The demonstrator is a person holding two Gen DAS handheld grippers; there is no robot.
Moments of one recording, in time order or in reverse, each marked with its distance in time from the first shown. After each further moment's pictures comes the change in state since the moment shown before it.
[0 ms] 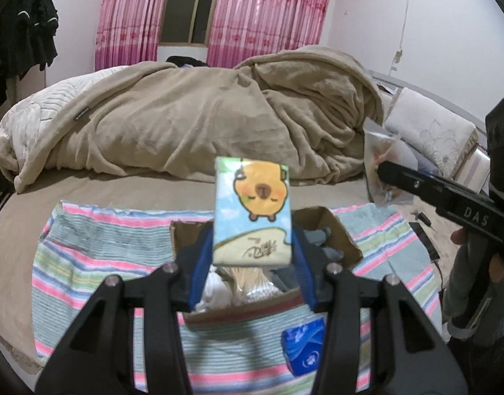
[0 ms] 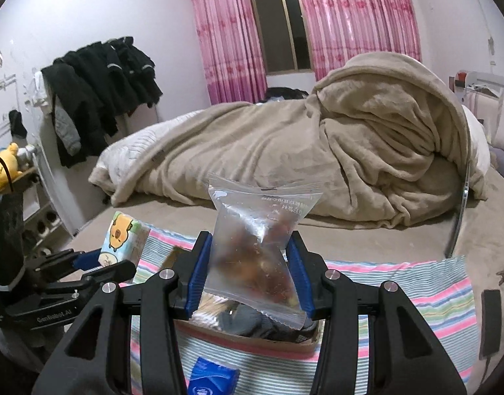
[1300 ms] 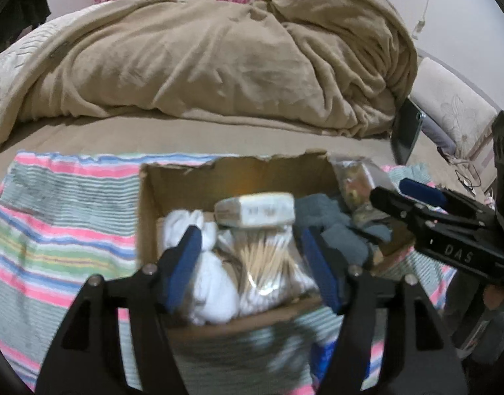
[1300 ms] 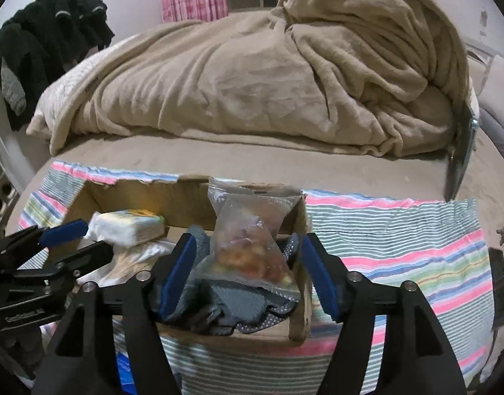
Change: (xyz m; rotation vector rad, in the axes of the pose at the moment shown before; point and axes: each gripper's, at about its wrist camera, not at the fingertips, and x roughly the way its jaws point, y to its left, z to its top) left arm 0.103 0.015 -0.036 -0.048 0.199 0.019; right arm 0.096 -0.030 -0.062 0.044 0.247 -0.163
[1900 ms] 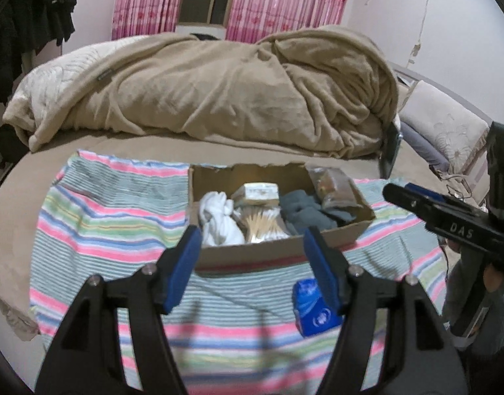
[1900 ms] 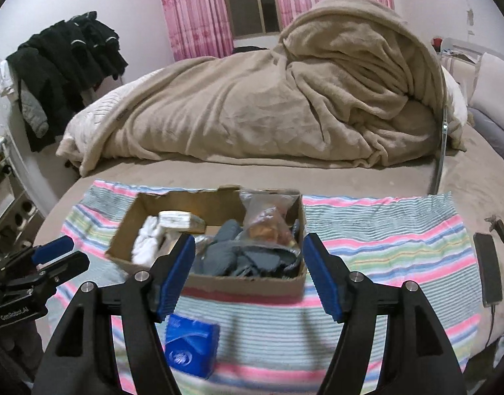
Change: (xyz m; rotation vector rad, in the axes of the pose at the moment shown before) left arm -0.118 -0.007 -0.042 -0.018 -0.138 0.028; right arm -0.094 0.010 -0.019 0.029 -0.095 0.072
